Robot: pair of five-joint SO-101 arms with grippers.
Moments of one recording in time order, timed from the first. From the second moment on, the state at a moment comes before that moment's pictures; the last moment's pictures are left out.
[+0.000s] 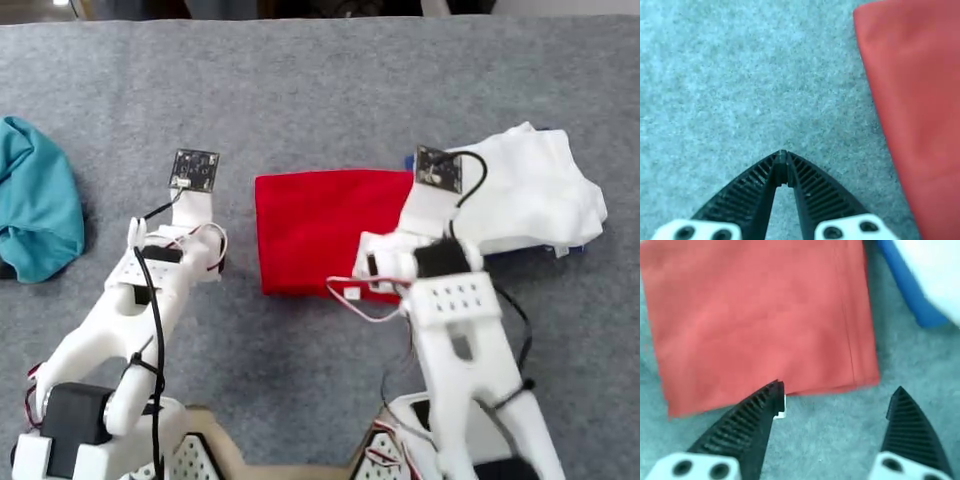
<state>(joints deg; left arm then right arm) 2.3 -16.6 57.0 24.1 -1.5 -9.4 -33.5 50.0 64.2 -23.8</state>
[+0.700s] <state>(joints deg) 2.2 -16.6 57.0 24.1 -1.5 -9.3 0.1 40.8 51.7 -29.5</state>
